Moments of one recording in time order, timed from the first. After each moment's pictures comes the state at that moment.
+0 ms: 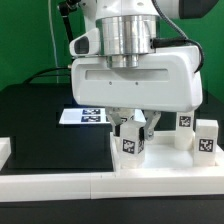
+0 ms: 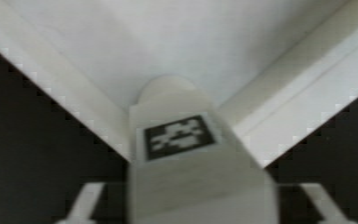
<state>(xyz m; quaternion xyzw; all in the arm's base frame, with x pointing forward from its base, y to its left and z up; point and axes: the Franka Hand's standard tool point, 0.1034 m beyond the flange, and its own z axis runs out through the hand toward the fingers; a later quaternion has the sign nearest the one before) 0.627 0.005 0.072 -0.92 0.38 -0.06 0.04</state>
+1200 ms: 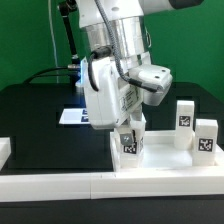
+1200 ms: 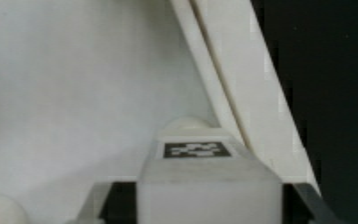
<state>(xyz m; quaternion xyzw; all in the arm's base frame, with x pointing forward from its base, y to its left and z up) 0.625 0.006 0.070 -0.56 0.82 0.04 0.09</state>
